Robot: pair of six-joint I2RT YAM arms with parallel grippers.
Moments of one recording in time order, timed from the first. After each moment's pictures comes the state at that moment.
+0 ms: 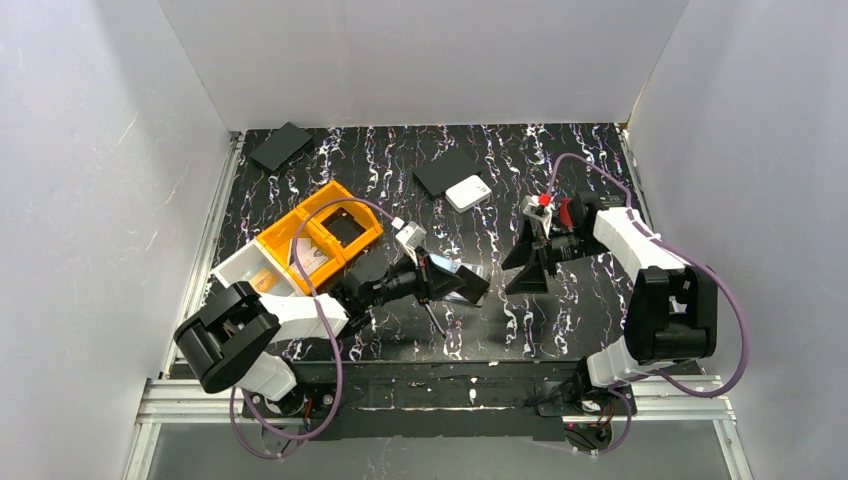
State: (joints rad) left arm -0.86 1.45 0.49 0.86 0.36 -0.63; right arm 0.09 1.52 1.06 -1.26 -1.28 -1.20
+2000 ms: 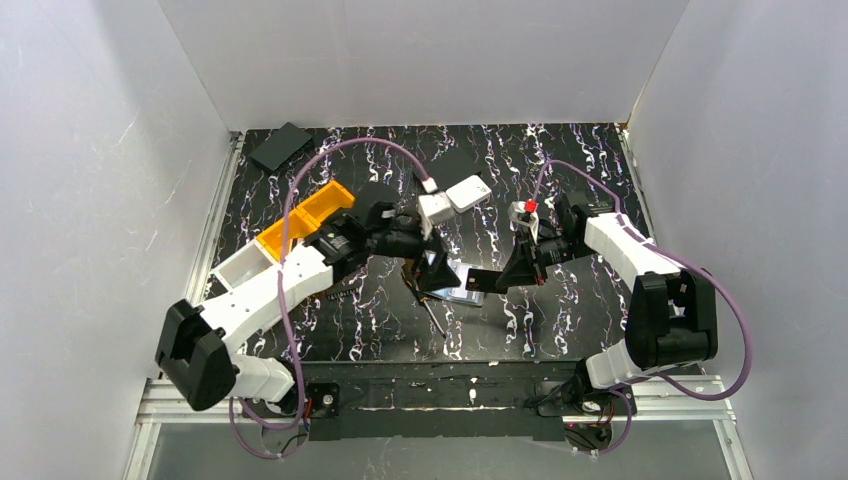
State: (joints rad) left arm -0.72 1.32 1.07 -0.24 0.68 0.00; right arm 0.16 1.49 1.00 -1.09 -1.26 -1.03
